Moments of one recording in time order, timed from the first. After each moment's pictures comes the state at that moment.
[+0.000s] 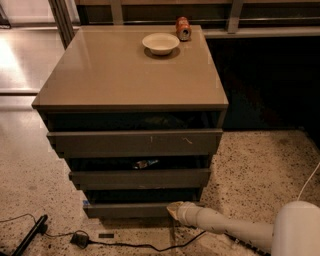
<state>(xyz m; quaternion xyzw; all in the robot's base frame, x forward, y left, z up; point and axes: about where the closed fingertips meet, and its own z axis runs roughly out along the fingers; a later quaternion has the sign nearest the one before) 0.582 -0.061 0.227 -0.34 0.84 0.18 0.38</state>
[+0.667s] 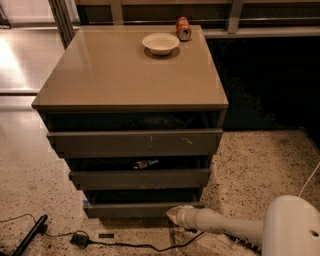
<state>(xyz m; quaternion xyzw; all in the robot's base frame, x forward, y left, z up) 0.566 -0.060 0.201 -0.35 0.85 0.19 0.34</state>
